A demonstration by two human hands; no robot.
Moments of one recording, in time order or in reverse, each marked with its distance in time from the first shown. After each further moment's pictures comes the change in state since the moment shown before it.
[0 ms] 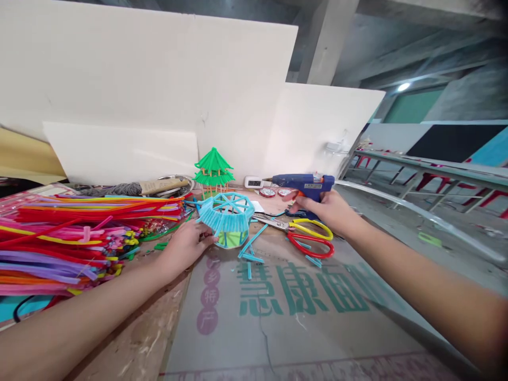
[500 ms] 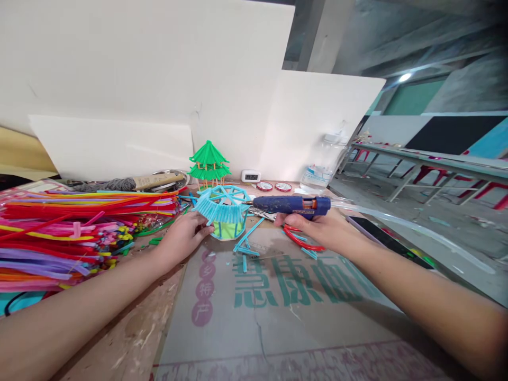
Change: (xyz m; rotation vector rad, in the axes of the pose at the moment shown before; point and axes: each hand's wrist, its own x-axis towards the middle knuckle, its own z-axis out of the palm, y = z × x) left_hand 0.006 -0.004 0.001 0.106 -0.026 0.045; right_hand -0.041 -0.036 0.019 -0.175 -0.128 -0.125
